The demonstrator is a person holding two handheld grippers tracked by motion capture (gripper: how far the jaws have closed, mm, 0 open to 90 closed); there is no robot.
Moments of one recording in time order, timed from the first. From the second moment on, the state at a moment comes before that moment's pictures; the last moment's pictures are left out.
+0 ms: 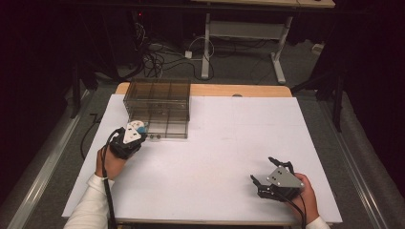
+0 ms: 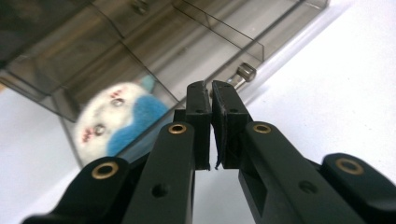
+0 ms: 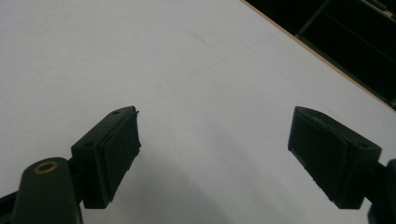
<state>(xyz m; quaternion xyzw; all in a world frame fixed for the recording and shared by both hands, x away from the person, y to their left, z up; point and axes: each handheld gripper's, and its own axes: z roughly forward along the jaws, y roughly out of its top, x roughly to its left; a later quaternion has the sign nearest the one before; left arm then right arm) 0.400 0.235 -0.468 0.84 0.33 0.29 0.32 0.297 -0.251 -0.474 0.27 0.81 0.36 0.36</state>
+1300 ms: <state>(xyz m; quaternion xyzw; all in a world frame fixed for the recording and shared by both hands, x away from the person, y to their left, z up) 0.414 0.226 -0.489 0.86 0.32 0.31 0.24 0.298 -0.249 -0.473 0.26 0.81 0.36 0.37</state>
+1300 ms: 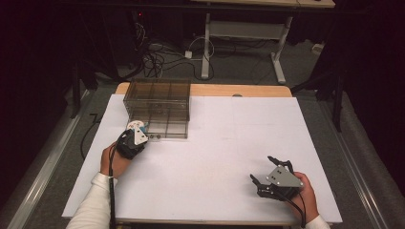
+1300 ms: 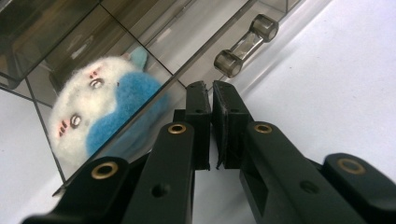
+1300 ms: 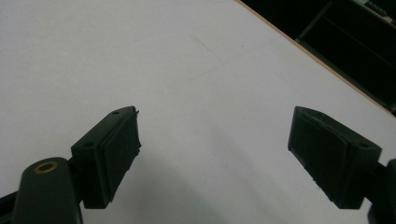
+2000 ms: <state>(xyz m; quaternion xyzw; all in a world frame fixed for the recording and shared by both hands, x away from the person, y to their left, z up) 0.417 0.219 -0.489 0.85 0.33 0.33 0.24 0.295 -0.248 -0.472 0.26 0.81 0.37 0.37</state>
